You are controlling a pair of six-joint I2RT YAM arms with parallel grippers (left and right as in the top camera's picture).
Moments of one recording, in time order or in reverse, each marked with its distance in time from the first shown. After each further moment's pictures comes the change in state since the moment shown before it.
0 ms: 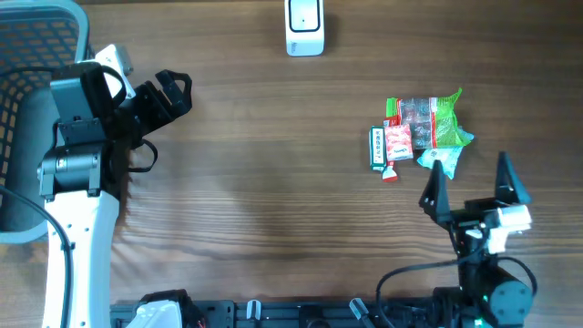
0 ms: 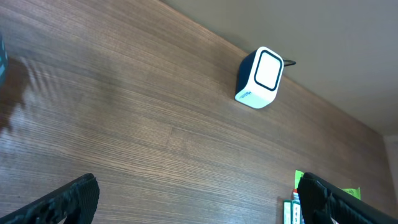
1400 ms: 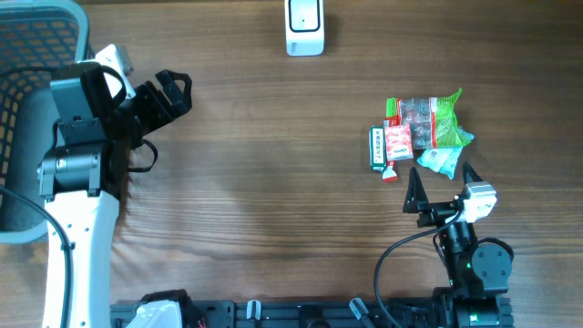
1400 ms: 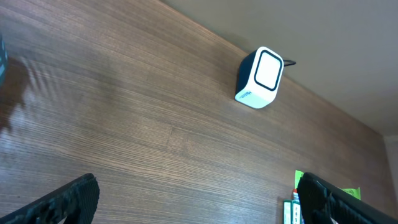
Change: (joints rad) left arm 0.000 0.000 0.000 0.000 0.000 0.000; right arm 0.000 -0.004 -0.057 -0.374 -0.003 0.043
